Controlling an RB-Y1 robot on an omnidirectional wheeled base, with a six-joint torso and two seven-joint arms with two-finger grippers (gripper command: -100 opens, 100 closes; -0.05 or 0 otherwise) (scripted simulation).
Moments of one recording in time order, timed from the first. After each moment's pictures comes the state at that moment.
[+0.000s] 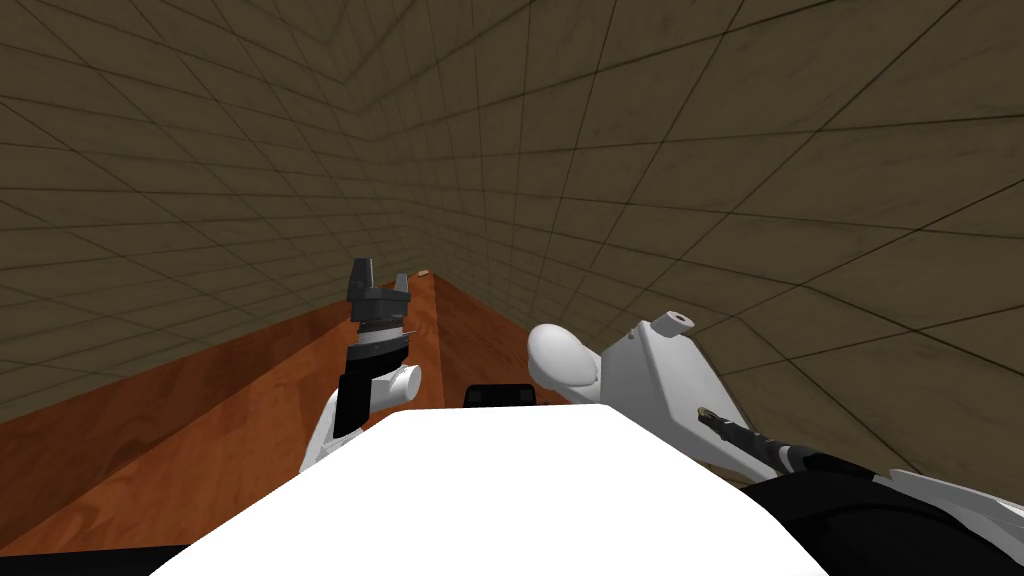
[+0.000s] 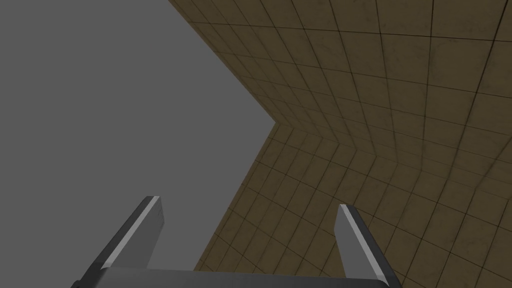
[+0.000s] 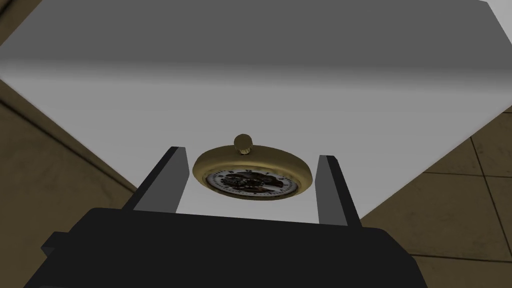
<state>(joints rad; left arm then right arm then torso) 0.48 -0.04 0.06 -2.36 -0.06 -0.38 0.09 0.73 -1.60 0.60 -1.12 -0.43 -0.38 -0.04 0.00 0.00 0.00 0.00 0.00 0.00</state>
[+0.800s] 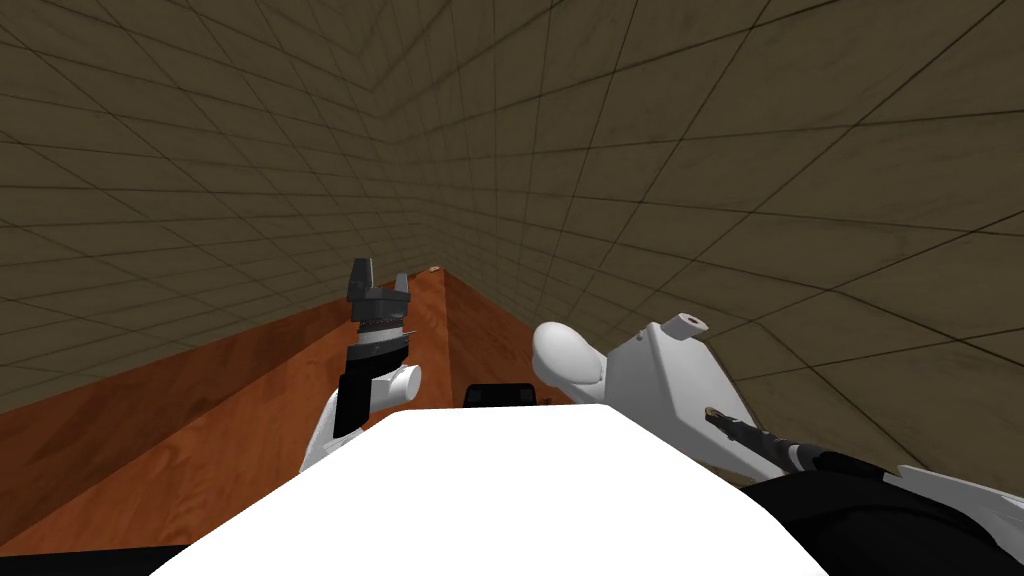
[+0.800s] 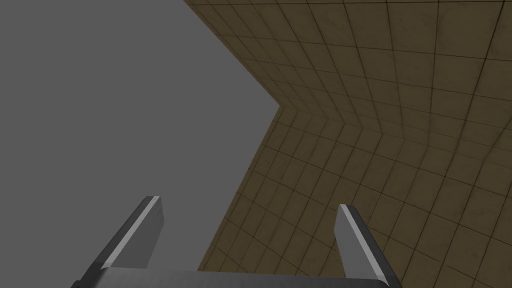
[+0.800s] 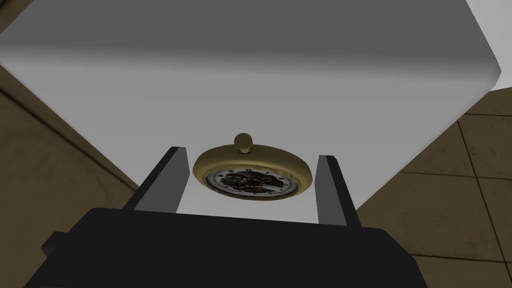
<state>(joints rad) 0.48 -0.04 0.06 -2.36 -0.06 -0.38 0.09 0.71 -1.61 0.61 -1.08 -0.36 -0.40 -0.17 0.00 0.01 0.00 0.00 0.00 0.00</state>
